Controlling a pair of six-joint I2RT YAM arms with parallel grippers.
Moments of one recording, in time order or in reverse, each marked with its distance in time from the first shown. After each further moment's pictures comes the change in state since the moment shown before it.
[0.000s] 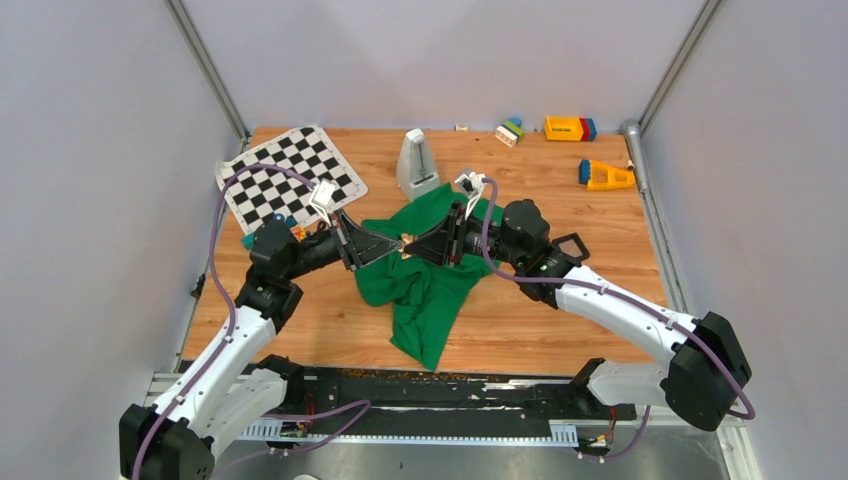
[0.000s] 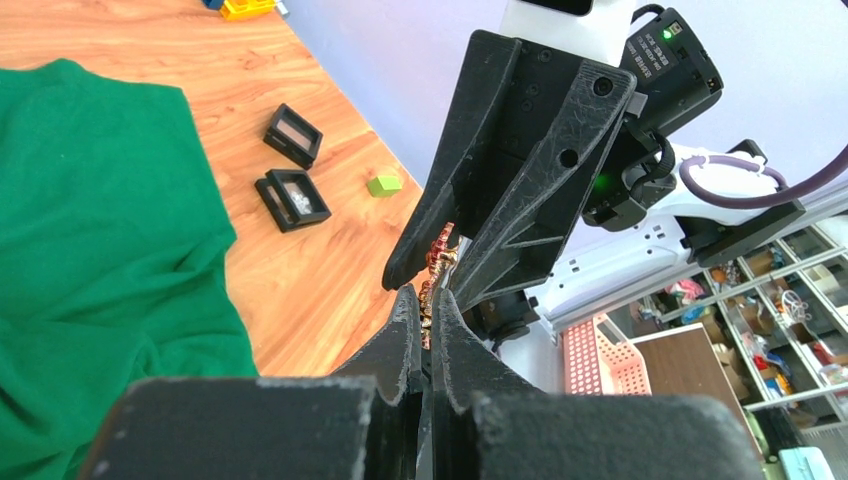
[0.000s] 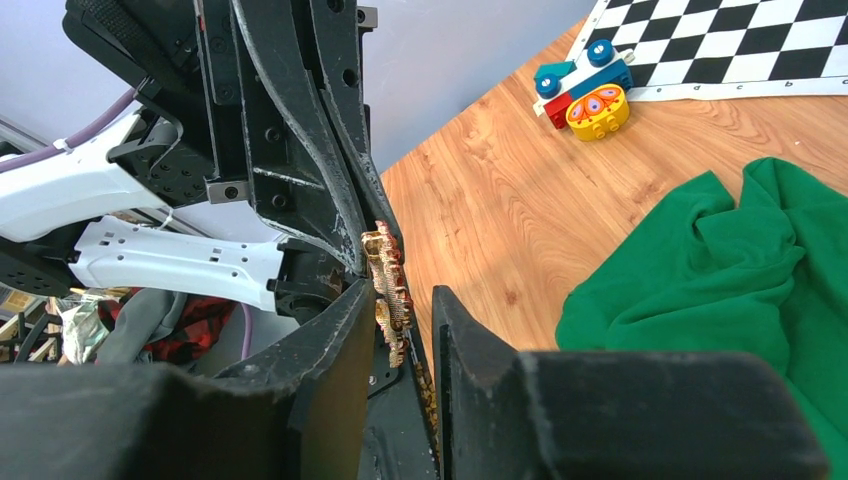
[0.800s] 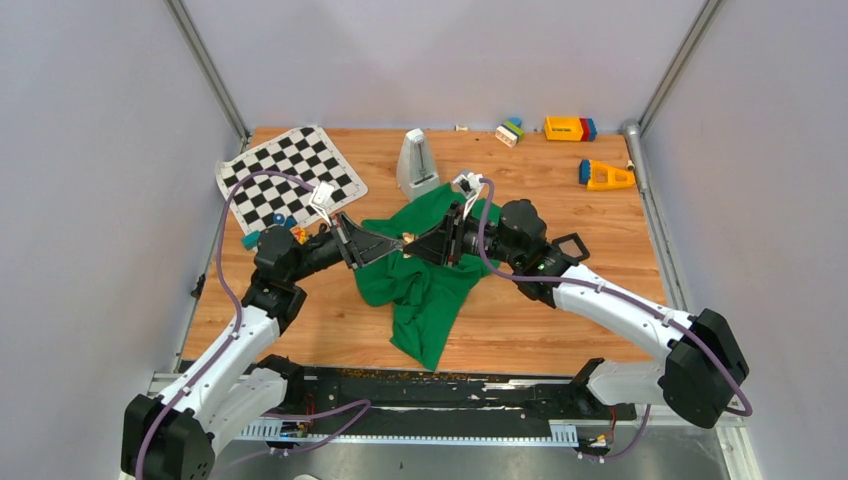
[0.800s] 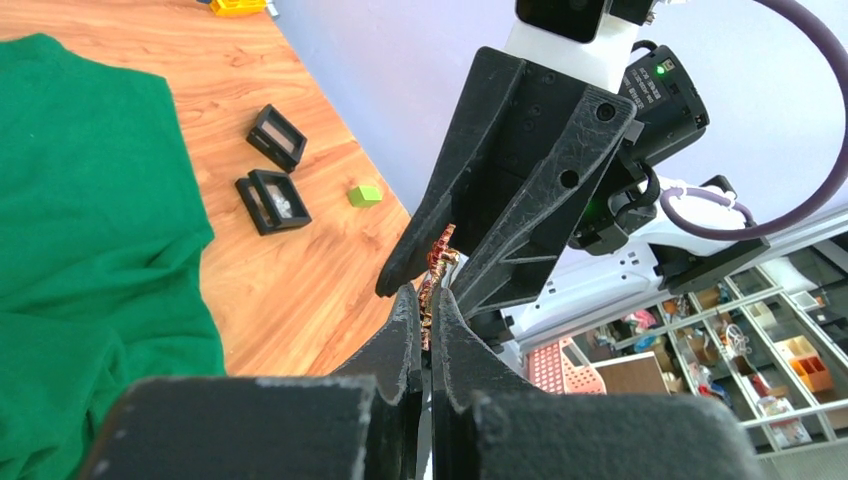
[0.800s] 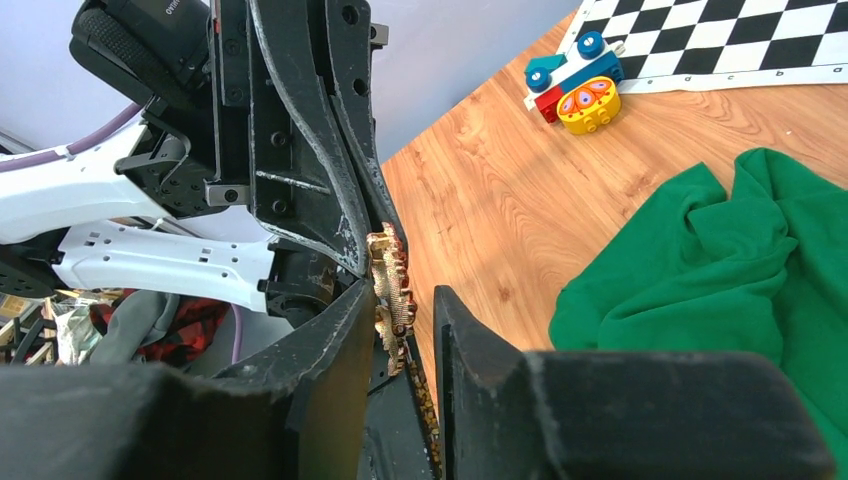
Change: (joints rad) left arm -0.006 0.027 -0.064 0.124 -0.034 -0.134; right arm 0.011 0.017 0.000 0.001 0.009 0.000
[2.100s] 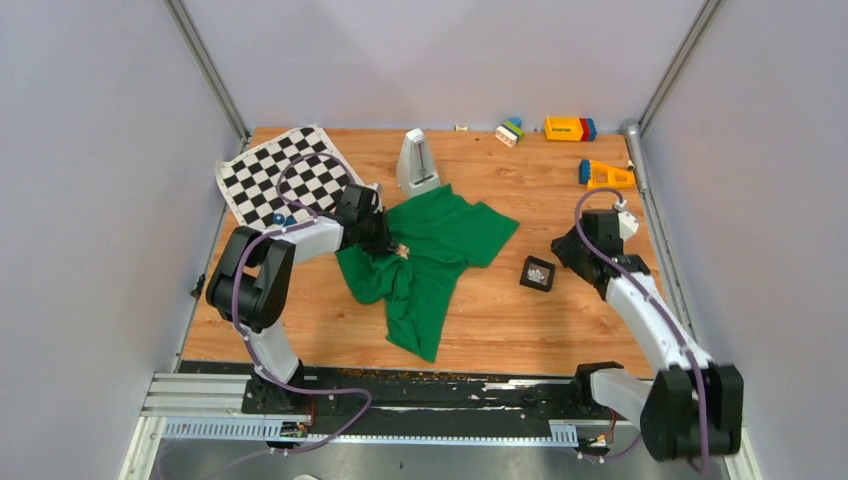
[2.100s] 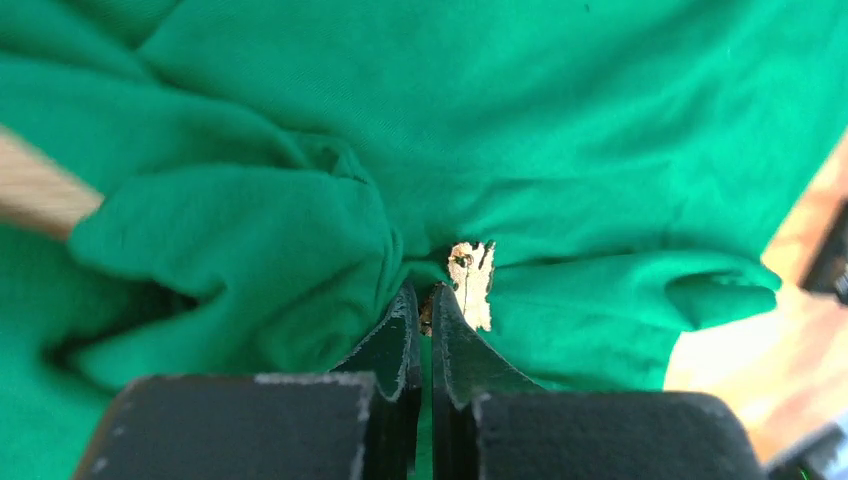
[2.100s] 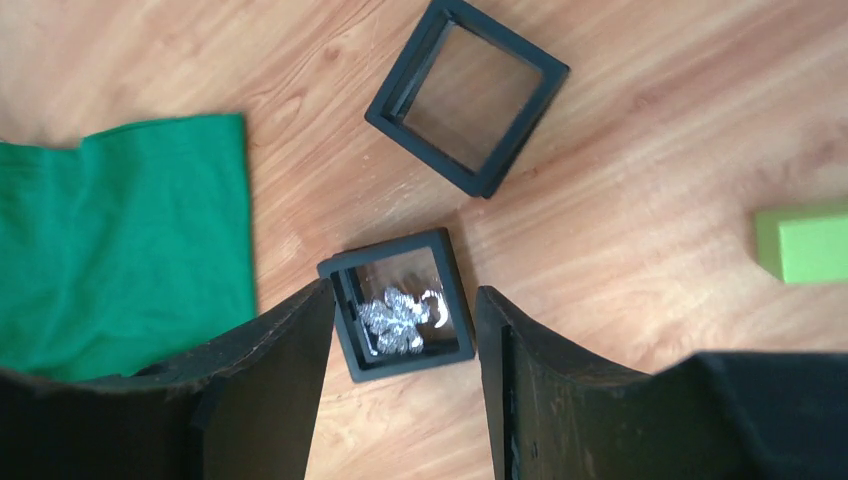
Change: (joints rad) left arm -0.038 0.926 0.464 -0.601 -0.477 0.469; right arm -0.679 -0.262 -0.205 -0.800 0.716 0.167
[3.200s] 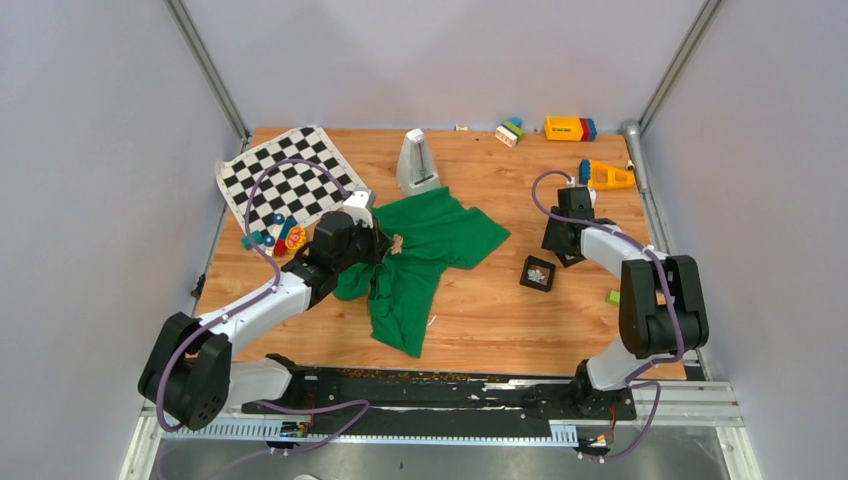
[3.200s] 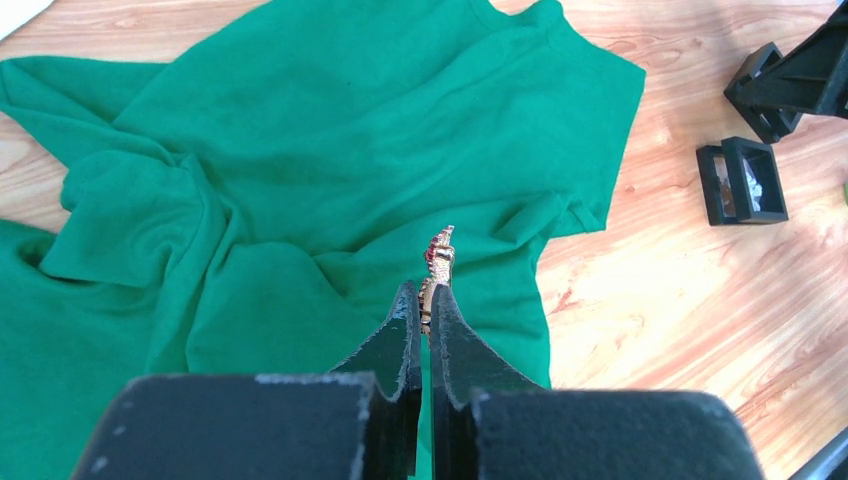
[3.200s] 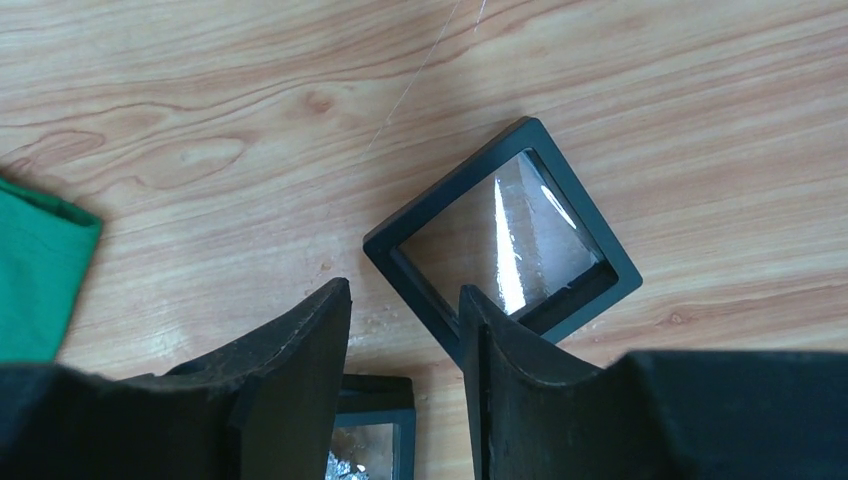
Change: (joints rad) left arm -0.097 -0.576 -0.379 0.306 -0.188 0.180; right arm -0.002 0.586 0.225 0.164 -0.016 -0.448
